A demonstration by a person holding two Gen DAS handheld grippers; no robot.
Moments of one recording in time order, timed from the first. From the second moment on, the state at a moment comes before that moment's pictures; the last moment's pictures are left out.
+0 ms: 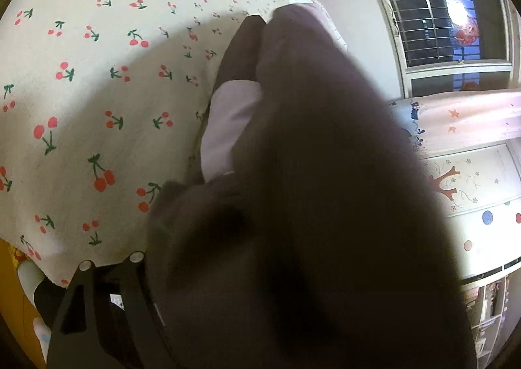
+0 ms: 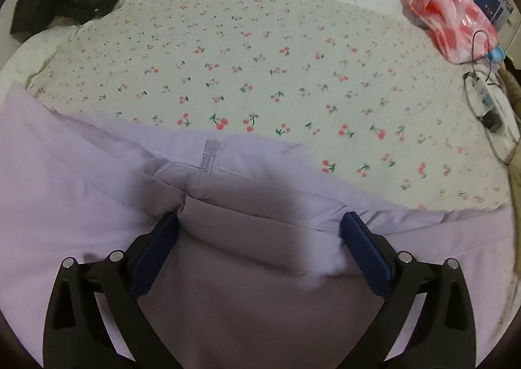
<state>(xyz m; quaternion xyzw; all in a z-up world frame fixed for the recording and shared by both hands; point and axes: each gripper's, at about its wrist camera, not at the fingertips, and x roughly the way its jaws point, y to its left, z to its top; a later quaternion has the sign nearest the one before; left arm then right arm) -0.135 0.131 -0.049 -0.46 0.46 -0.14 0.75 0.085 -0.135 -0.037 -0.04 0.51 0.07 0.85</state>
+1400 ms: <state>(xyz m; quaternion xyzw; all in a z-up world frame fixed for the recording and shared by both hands) -0.159 0.116 -0.020 -0.43 0.40 -0.10 0.80 -0.172 -0.118 -0.024 -0.09 0.43 0.14 0.89</state>
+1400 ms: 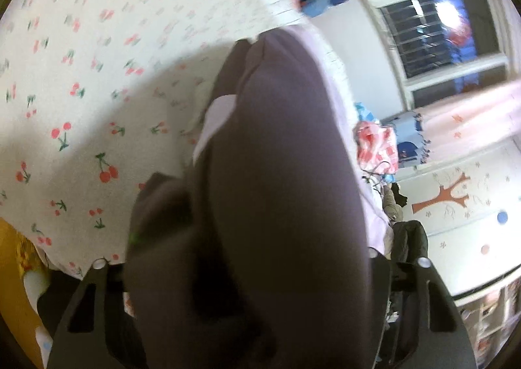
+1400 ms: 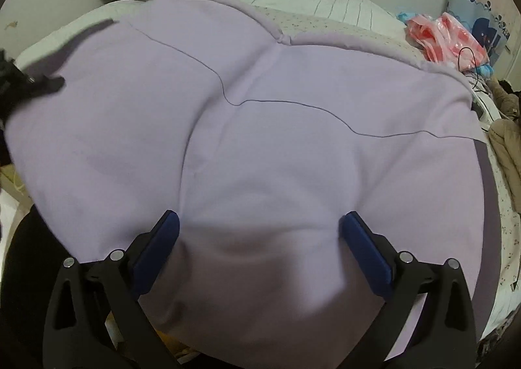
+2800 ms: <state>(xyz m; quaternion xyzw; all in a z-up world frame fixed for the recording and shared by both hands) -0.183 -0.298 0.038 0.04 0.37 -0.39 0.84 -0.110 -0.373 0.034 0.17 0.48 0.23 0.83</state>
